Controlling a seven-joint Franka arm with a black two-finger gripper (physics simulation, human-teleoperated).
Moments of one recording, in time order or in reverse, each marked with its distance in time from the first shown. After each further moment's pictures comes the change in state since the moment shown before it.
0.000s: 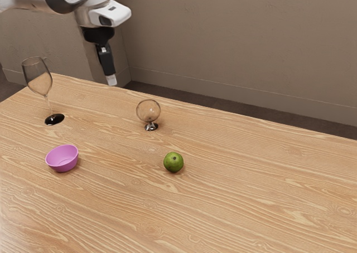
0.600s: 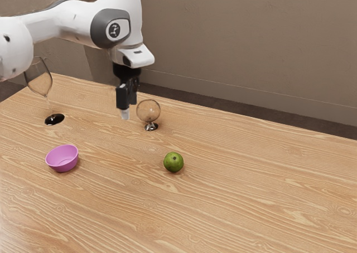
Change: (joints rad) arm -0.011 0.189 -0.035 -0.023 -0.009 0.008 0.366
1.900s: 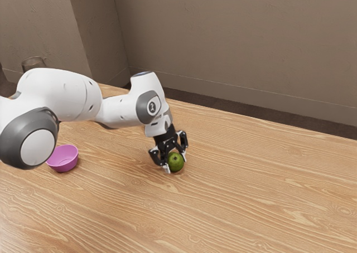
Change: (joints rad) arm 0.036 0.427 -0.013 -0.053 -0.436 0.563 0.981
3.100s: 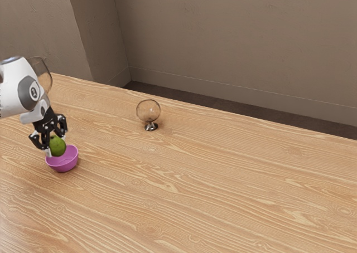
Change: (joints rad) arm 0.317 -0.394 0.267 -0.435 0.179 0.145 0.246
